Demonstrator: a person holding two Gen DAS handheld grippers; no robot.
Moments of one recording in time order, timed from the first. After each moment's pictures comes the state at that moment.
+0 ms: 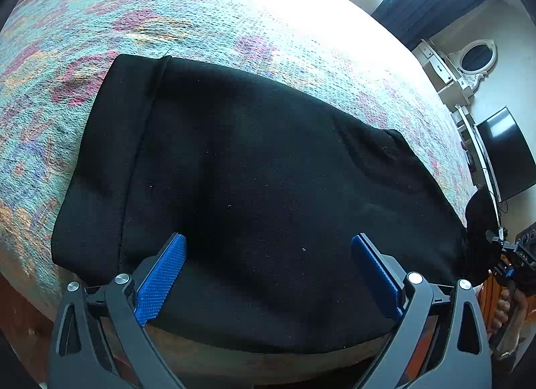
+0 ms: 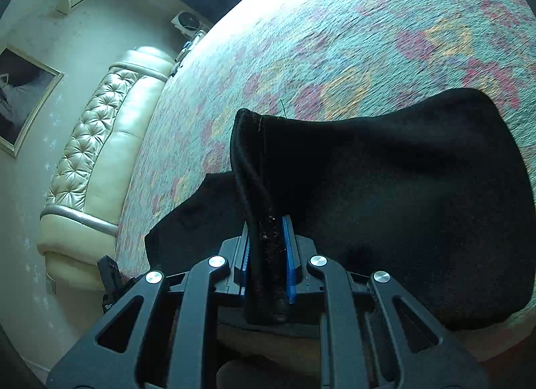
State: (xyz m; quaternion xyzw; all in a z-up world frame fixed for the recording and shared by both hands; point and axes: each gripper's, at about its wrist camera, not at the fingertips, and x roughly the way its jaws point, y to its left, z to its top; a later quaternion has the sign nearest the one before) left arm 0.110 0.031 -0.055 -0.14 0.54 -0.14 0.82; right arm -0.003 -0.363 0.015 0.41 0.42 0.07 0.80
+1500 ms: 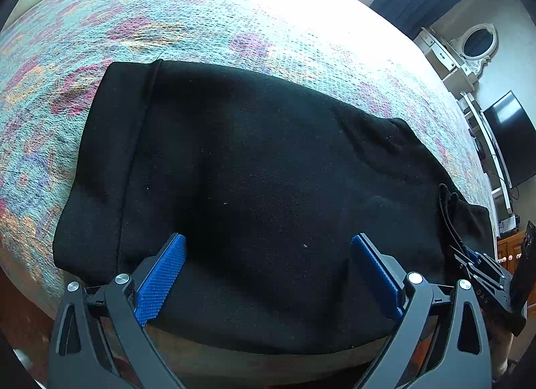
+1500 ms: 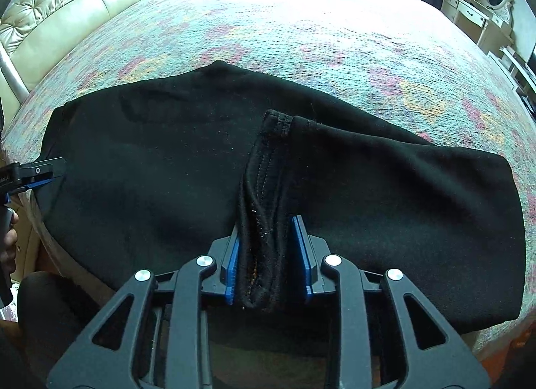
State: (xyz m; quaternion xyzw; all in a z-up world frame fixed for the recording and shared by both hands) left arm 0.113 0.012 -0.057 -0.10 0.54 -0.13 0.83; right arm 0.020 -0.205 -0.008 0.07 0.49 0.00 0.87
